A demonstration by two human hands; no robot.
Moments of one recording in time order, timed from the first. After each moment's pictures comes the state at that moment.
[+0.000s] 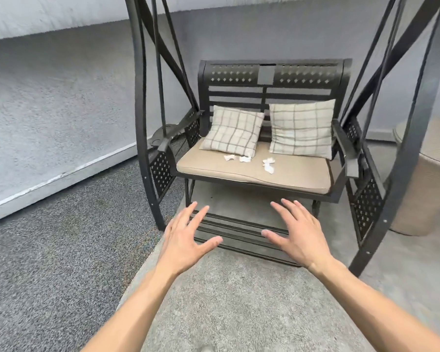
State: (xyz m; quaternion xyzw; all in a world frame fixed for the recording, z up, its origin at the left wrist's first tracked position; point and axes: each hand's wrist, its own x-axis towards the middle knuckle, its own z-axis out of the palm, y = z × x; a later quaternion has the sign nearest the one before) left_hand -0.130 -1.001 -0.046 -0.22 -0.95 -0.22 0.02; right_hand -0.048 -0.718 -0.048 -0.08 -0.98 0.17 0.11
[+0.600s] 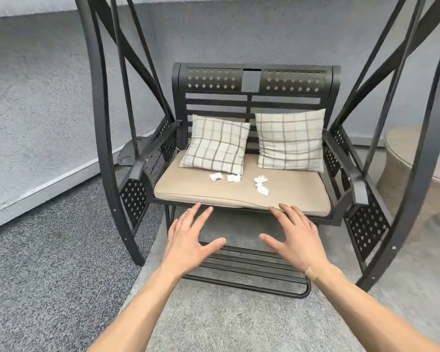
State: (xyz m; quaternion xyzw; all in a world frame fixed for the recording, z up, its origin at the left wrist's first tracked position) left_hand -0.374 -0.950 -0.065 -0.28 -0.92 -0.26 -0.02; right_hand -0.256 -0.695 -0.059 -0.16 -0.97 0.15 0.10
